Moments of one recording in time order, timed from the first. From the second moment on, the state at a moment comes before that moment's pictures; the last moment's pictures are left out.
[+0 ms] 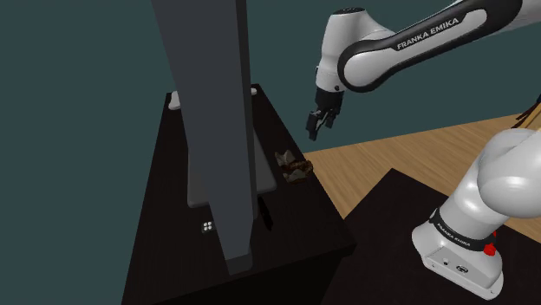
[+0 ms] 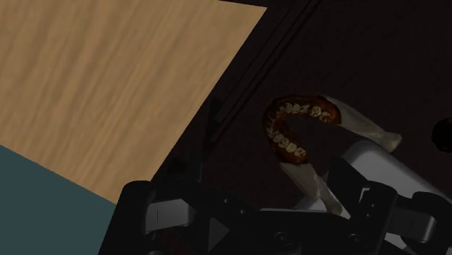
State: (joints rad) arm 0.09 -0.33 0.12 -2.51 0.00 2.22 0.14
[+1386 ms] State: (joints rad) arm 0.12 0.11 0.18 -2.42 -0.11 2.56 0.27
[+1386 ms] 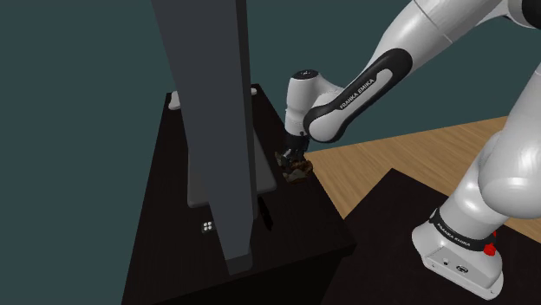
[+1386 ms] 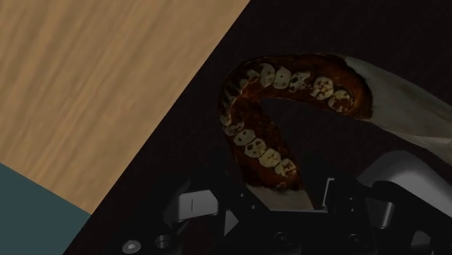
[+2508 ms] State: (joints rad) arm 0.12 0.01 0.19 -2.40 -0.07 2.45 0.23
